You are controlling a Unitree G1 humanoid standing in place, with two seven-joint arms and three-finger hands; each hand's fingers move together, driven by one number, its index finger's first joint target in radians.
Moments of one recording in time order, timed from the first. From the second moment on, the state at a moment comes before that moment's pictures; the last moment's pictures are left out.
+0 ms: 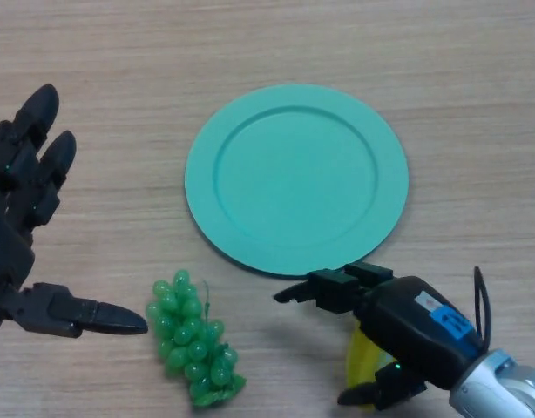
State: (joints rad) left arm 0.09 0.25 0.30 -0.52 -0.25 0.21 -0.32; right arm 0.03 -0.23 0.20 -0.06 -0.72 -0.42 0.29
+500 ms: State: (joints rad) left arm 0.10 0.24 0.34 -0.53 -0.25 0.21 -0.33; right arm -0.06 -0.26 0.13 -0.04 -1.02 -0.62 0.13
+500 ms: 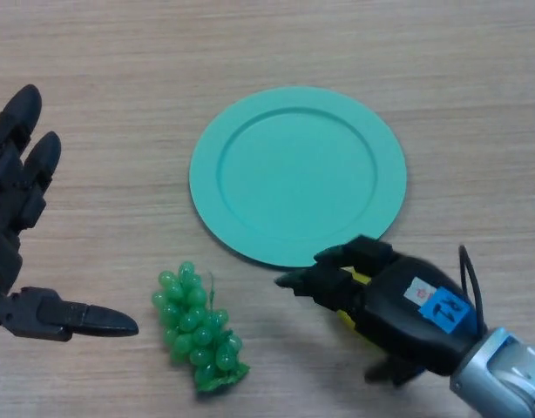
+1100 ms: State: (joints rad) left arm 0.10 0.24 0.33 -0.54 -0.25 0.21 -0.33; right arm -0.04 -0.23 0.12 -0.19 -0.81 -0.48 0.20
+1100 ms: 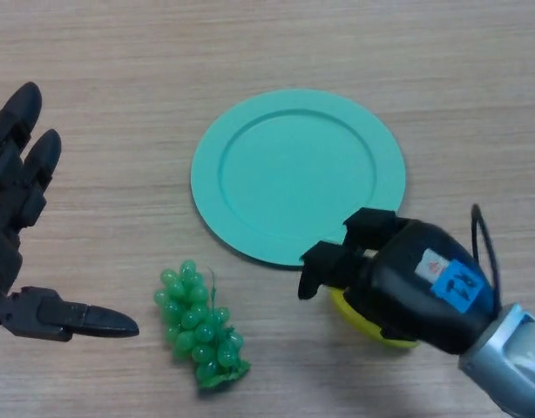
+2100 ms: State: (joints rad) left arm 0.06 0.23 0.22 -0.62 -0.25 0.31 -0.28; right arm 0.02 -0.22 0.02 -0.58 0.00 0.27 0.26
